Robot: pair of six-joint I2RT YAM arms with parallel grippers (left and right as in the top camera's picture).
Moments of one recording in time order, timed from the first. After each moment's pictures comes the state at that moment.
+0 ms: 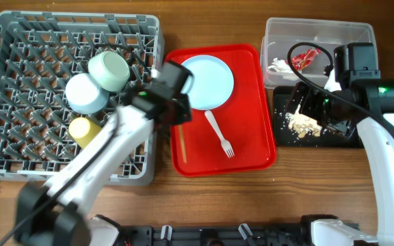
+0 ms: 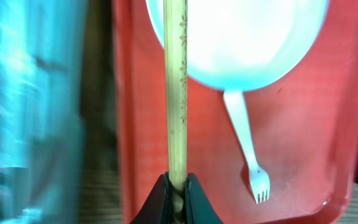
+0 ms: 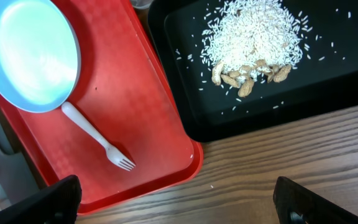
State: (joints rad) left arm -0.52 1.56 1.22 -0.85 0.00 -0.63; right arm 0.02 1.36 1.38 -1.31 -0.10 0.43
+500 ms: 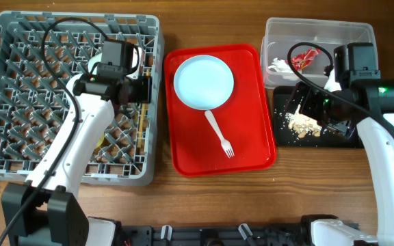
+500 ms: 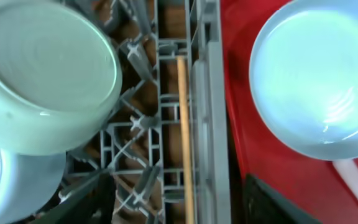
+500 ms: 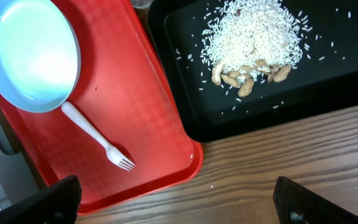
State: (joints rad) left arm -0.19 1.57 1.22 -0.71 -0.03 -0.09; right arm 0.02 1.36 1.38 -1.31 -0.10 0.43
